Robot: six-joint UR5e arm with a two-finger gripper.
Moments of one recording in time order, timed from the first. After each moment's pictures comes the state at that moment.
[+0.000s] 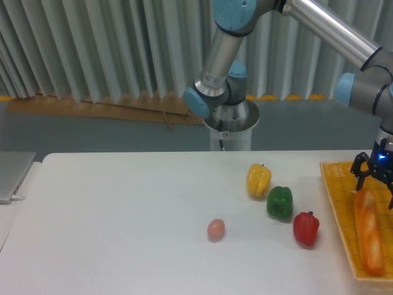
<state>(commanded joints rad) 2.95 -1.97 -1.50 -1.13 1.39 1.71</state>
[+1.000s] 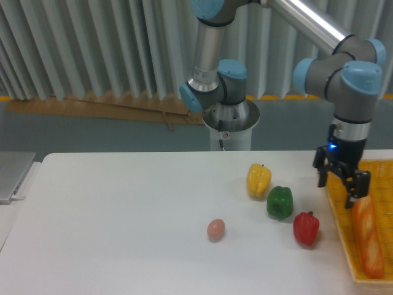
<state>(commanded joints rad) 2.68 -1.82 -1.50 -1.26 1.38 1.70</state>
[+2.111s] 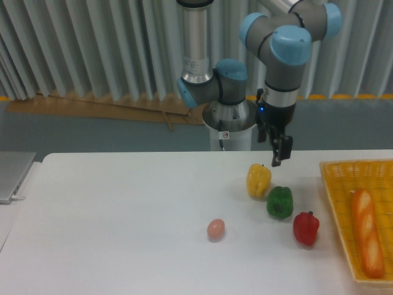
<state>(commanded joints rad) 2.54 -1.62 -1.53 -1.56 1.52 1.68</state>
